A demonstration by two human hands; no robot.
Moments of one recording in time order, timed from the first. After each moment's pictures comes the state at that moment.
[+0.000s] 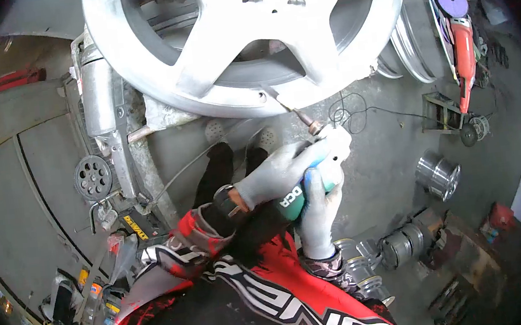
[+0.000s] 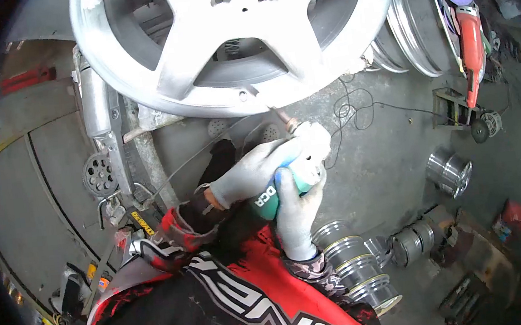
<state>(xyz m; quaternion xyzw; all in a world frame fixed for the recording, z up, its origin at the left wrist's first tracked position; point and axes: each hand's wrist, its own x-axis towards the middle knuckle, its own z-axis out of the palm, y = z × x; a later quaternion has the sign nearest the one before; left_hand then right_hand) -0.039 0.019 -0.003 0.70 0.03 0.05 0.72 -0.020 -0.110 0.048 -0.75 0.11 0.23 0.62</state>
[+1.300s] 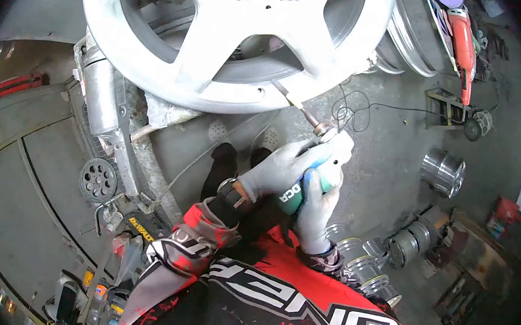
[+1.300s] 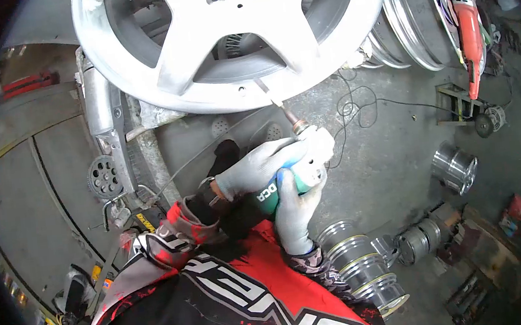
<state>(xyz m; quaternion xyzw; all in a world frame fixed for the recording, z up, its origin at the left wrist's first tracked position) -0.036 0.018 0.004 0.60 0.05 -0.06 0.79 -0.036 -0.123 0.030 -0.74 0.11 0.17 0.64</state>
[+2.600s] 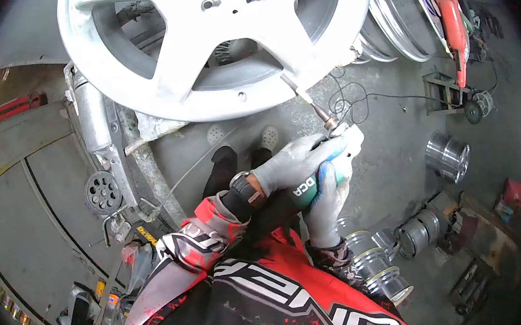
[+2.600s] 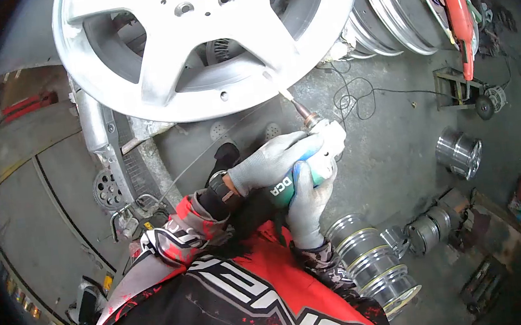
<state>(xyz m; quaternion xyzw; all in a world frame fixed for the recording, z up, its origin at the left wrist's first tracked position) 0.004 -0.003 0.015 0.61 0.05 -0.10 0.78 -0.013 -0.151 0.018 -0.72 0.14 0.15 0.67</state>
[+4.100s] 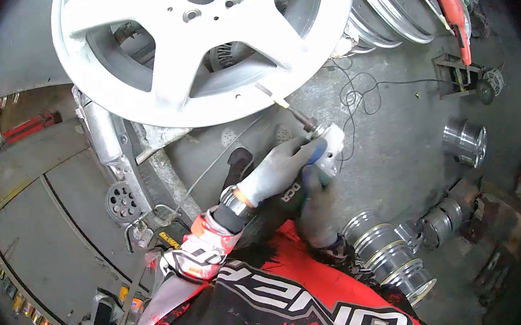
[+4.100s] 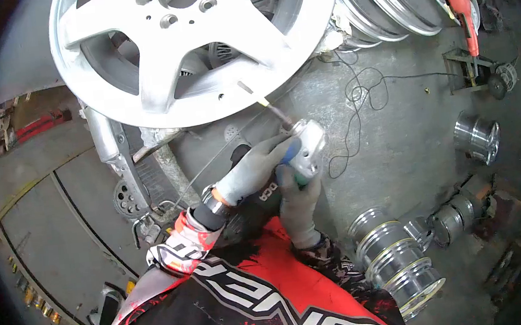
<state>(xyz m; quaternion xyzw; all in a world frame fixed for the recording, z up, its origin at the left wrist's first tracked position) -0.021 -0.003 -0.002 0.59 0.20 -0.21 0.75 -0.039 -0.153 0.007 -0.70 0.10 0.22 0.67</state>
